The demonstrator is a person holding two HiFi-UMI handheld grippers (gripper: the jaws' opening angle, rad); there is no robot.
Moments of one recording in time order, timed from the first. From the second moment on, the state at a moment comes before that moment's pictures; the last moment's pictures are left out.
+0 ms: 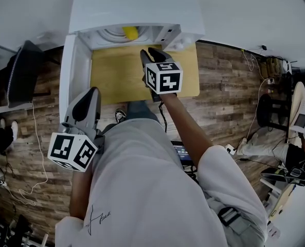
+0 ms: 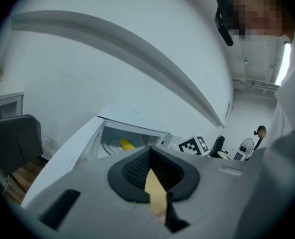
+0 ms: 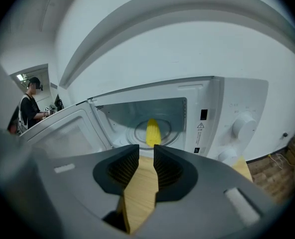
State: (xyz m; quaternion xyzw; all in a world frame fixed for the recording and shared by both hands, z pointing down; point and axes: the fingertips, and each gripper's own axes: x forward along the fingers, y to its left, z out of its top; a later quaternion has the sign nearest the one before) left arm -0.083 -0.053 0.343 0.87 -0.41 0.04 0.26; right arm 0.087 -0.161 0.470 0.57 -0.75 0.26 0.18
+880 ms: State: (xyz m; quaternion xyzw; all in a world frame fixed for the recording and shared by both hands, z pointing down) left arm -0.084 -0.043 0.350 0.87 -0.41 0.05 0.26; right arm 0.096 -0.097 0.435 0.58 -0.75 0.29 0.13
